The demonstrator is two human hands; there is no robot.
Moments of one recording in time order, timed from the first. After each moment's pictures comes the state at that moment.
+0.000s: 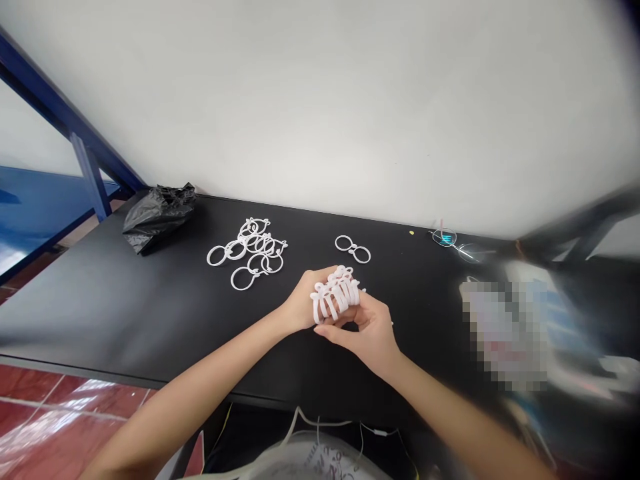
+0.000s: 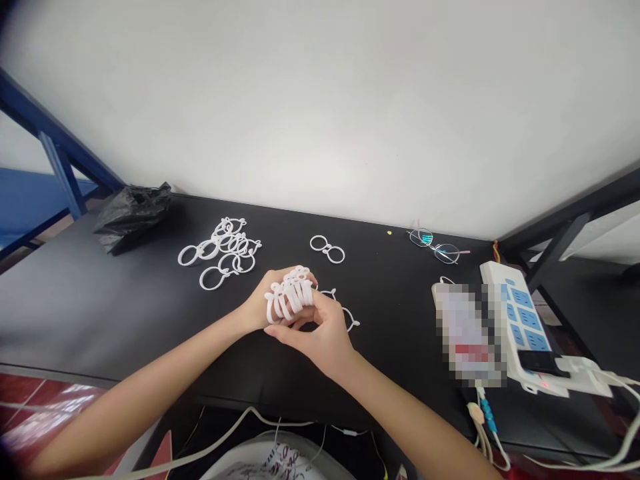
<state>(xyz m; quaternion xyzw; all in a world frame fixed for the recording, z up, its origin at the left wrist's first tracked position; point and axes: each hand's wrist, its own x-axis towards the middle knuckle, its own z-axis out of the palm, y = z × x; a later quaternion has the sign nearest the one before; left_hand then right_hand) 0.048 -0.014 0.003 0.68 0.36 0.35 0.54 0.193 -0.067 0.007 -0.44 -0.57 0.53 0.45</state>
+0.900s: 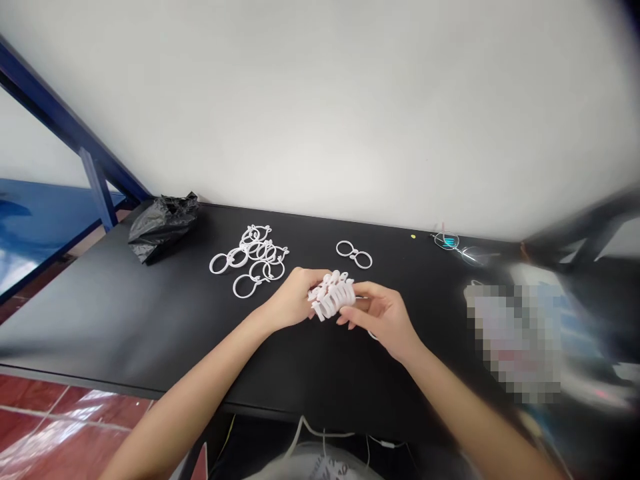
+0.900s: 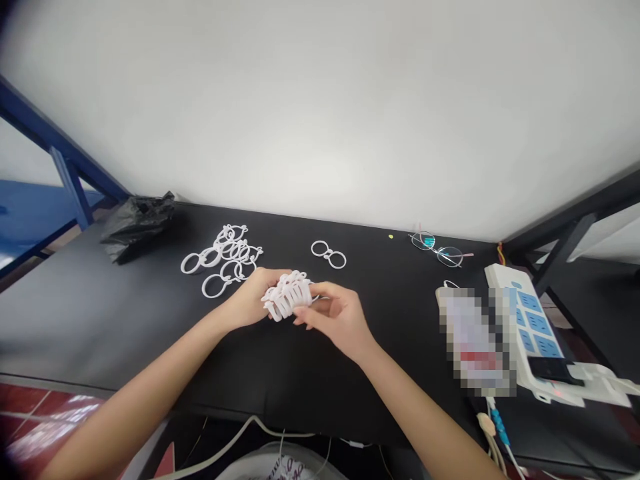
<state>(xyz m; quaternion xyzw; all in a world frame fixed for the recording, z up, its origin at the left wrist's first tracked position) 0.023 -0.001 0.018 0.74 0.36 0.28 0.50 0.217 -0.043 0.013 -0.43 -0.49 0.62 0.43</state>
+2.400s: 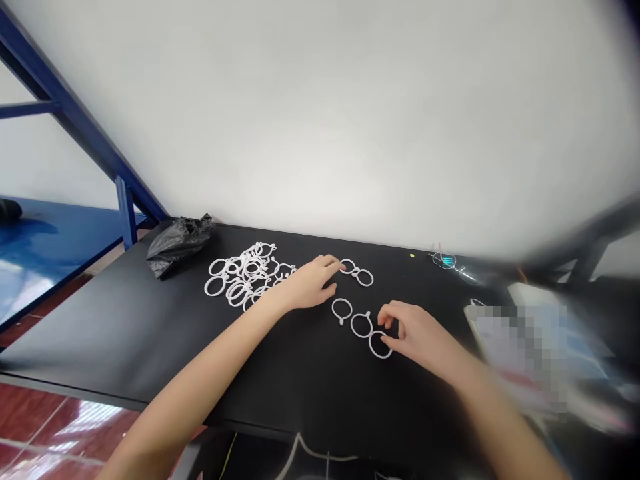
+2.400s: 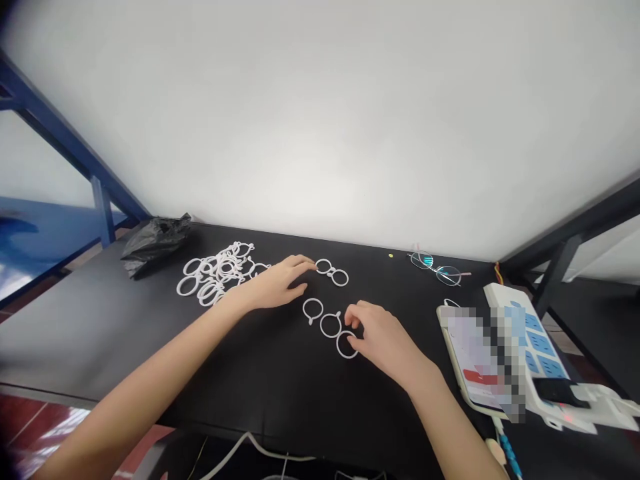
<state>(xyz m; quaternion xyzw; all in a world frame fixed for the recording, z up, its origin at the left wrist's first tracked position) 0.032 0.047 0.023 0.90 0.36 0.15 0.18 0.279 -0.040 0.026 -0.57 -0.79 0.22 0.06</state>
